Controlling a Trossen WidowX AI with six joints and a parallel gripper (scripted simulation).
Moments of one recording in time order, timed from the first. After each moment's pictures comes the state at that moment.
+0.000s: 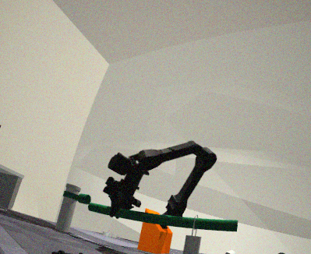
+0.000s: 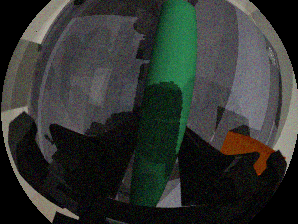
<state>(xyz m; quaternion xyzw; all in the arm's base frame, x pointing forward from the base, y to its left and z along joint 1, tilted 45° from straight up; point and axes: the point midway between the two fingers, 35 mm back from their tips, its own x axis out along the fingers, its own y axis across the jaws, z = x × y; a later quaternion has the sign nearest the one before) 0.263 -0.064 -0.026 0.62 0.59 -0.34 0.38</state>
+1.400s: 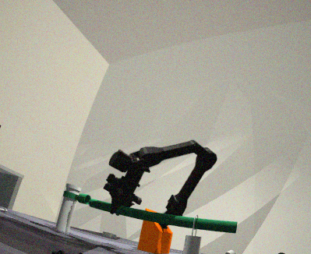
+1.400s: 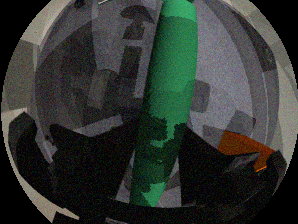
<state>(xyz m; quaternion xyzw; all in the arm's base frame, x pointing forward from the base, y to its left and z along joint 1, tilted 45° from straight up) 0.262 -0.074 -0.018 0.61 0.59 -0.35 0.39</state>
